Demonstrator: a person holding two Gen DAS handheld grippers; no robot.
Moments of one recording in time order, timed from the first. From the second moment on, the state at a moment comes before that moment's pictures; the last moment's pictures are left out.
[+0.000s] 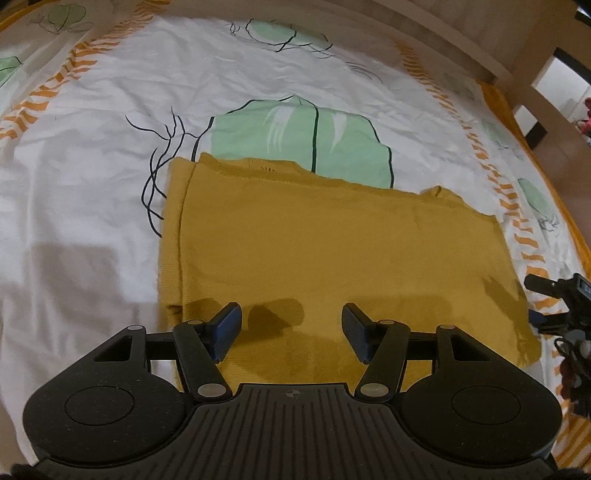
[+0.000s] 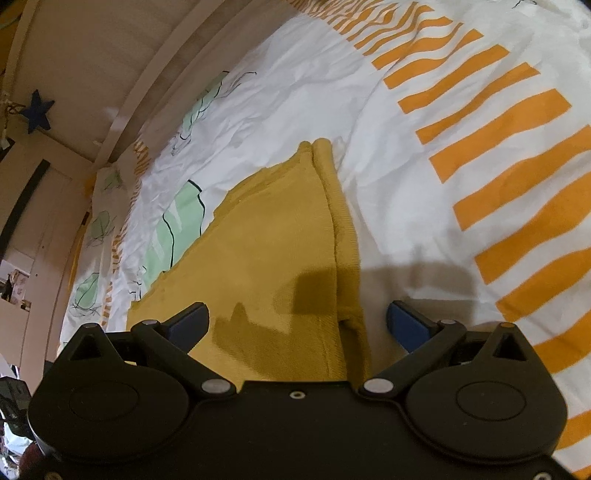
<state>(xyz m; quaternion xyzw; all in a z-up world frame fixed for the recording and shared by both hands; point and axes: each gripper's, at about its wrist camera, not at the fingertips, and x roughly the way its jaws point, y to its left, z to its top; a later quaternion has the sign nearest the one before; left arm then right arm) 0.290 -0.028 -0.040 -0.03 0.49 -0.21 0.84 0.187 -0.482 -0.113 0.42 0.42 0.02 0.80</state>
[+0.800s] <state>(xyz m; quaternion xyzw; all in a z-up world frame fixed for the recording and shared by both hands) 0.327 -0.132 -0.053 -0.05 0.50 -0.17 0.84 0.193 -0.493 -0.119 0.45 0.42 0.07 0.78</state>
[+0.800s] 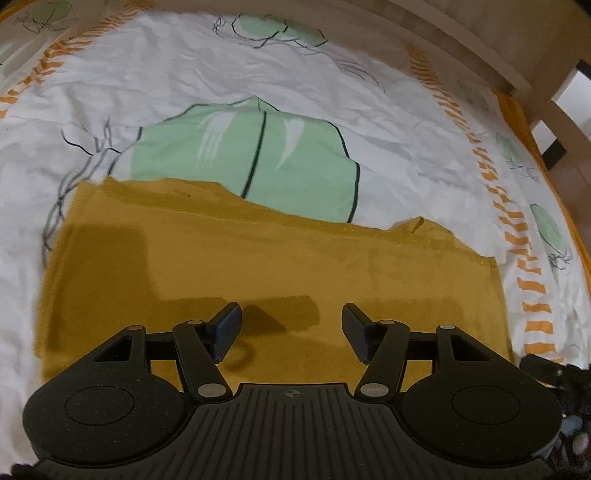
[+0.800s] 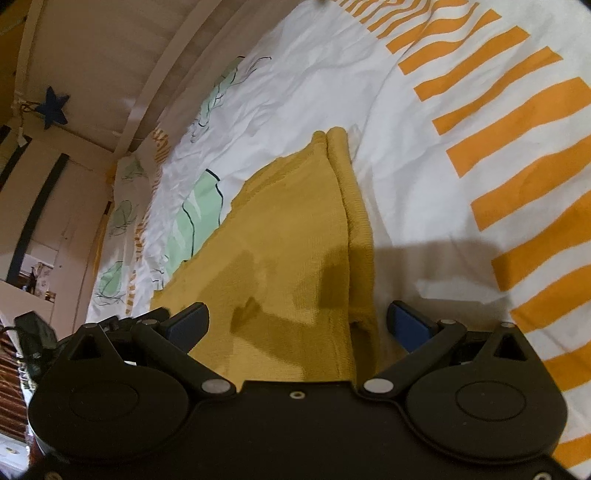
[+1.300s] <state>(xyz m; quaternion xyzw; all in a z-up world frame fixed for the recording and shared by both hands) 0.329 -0.165 -0.078 0.02 0.51 -0.18 0.84 0.207 -0.506 -0.136 0.52 0.38 0.17 0.75</state>
